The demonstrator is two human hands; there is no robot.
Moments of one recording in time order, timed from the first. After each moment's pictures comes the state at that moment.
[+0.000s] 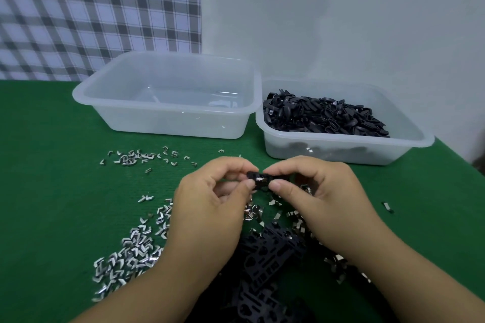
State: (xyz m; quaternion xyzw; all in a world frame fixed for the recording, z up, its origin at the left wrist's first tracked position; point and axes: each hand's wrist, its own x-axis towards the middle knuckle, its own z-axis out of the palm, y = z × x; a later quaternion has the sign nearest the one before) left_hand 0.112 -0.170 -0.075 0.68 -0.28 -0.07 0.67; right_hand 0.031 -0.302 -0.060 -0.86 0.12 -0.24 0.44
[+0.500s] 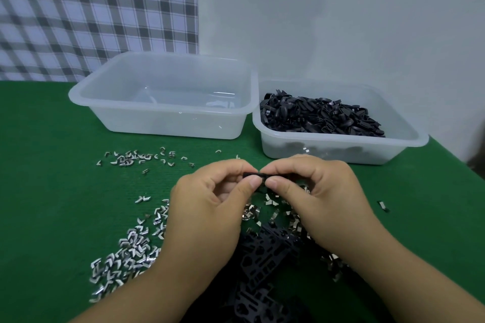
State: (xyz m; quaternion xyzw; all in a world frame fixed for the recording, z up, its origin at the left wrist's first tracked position) left_hand 0.110 -0.170 -0.075 0.68 -0.32 -0.02 0.66; right_hand 0.030 -0.300 -0.057 -0.87 0.11 -0.26 0.41
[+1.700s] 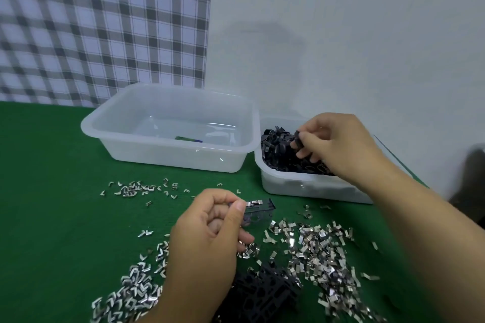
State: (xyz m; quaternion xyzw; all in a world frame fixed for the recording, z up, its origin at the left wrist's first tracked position) left_hand 0.114 -0.170 -0.074 0.66 -0.23 -0.06 0.72; right_hand 0.083 -0.372 0.011 -0.88 0.21 -0.25 0.35
